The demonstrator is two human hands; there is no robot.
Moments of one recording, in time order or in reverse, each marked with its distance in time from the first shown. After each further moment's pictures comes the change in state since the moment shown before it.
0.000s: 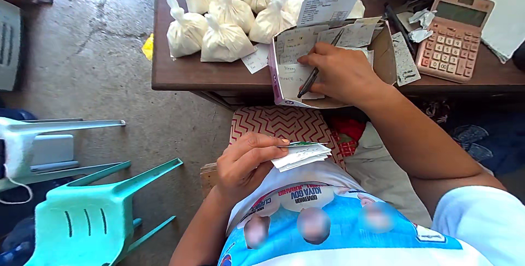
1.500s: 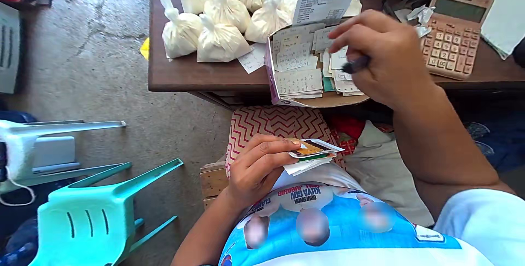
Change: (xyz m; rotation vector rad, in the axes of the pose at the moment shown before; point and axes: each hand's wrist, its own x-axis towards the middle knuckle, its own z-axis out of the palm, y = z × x) left_hand -0.005 0.005 0.023 0.024 -0.006 0.004; right_hand -0.033 0.005 -0.042 0.075 0.380 -0.164
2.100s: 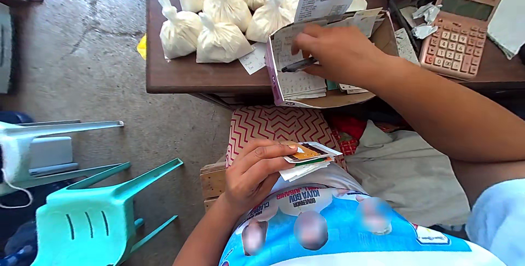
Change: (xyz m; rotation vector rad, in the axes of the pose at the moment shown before) left_hand -0.004 -0.003 -0.010 -0.002 0.008 -0.034; right_hand 0.049 0.014 0.042 -0.045 -0.442 -0.041
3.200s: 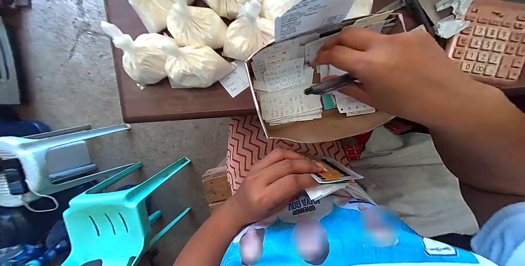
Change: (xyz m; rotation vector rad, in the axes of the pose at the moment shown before) left_hand 0.047 -0.025 0.034 -0.114 -0.260 -0.012; right_hand -0.044 0.030 -0.019 0.006 0.132 -0.007
